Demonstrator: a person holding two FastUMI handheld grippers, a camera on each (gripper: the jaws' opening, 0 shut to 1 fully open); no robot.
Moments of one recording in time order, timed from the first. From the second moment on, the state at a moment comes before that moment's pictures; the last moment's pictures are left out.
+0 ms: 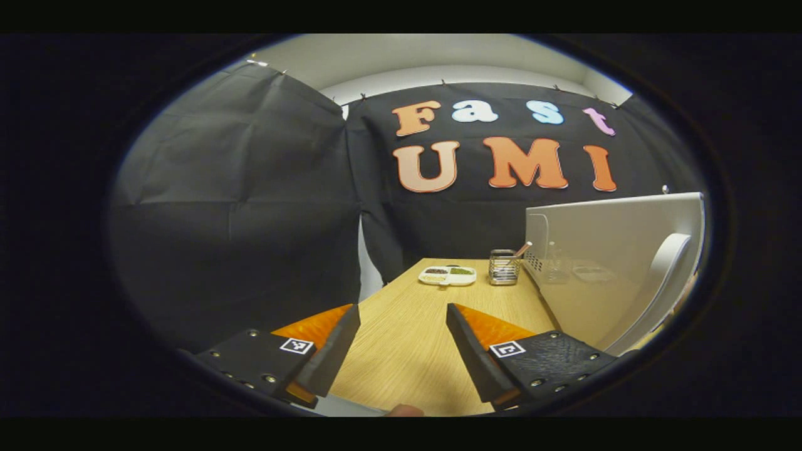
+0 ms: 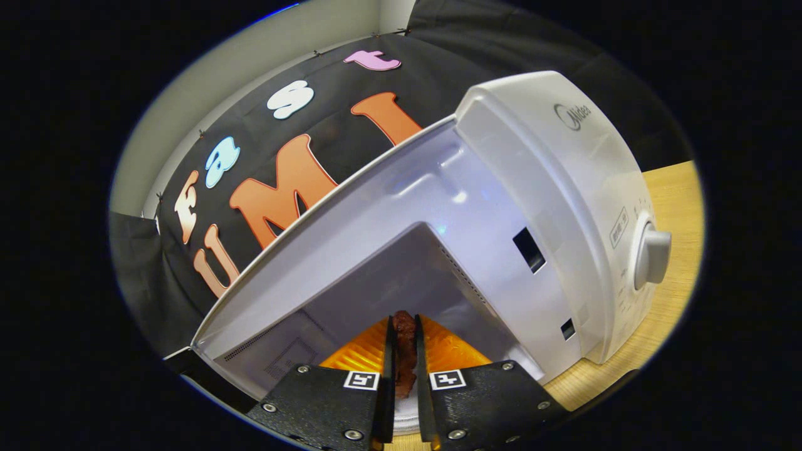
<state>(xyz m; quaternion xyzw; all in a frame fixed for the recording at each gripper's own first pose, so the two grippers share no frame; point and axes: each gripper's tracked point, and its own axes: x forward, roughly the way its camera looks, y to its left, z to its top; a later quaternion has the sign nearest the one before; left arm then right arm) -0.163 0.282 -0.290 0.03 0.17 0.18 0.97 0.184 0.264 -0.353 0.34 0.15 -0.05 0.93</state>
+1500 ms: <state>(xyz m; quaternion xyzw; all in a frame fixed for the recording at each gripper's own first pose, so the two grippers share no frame) -0.158 0.201 -0.278 0.06 0.17 0.12 0.98 0.087 0.236 -0.318 0.10 0.21 0.05 0.97</state>
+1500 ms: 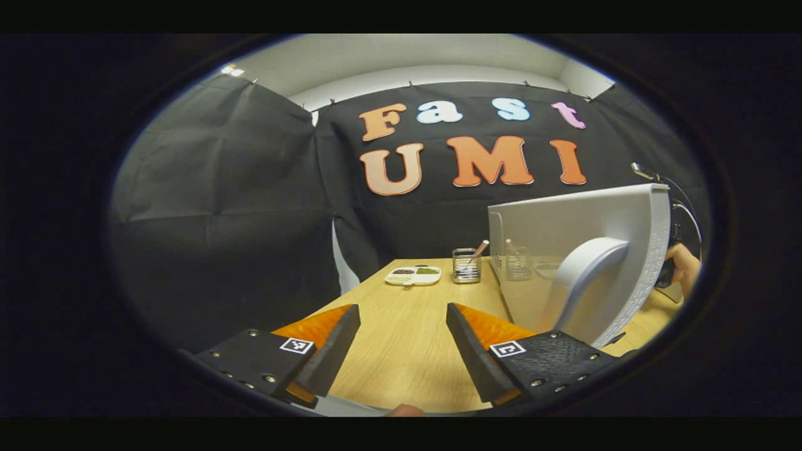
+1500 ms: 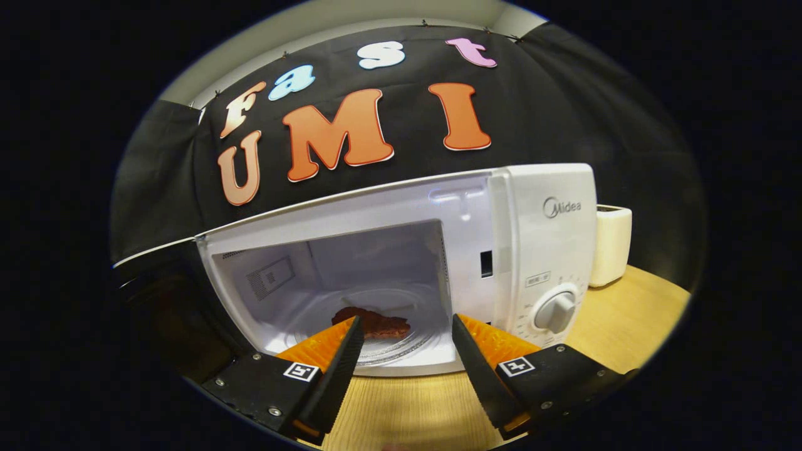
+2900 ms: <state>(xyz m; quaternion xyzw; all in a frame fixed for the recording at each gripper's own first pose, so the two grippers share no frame) -0.070 -0.072 -0.287 0.01 0.16 -0.12 0.98 -0.044 0.012 -0.204 0.06 0.12 0.06 0.99</state>
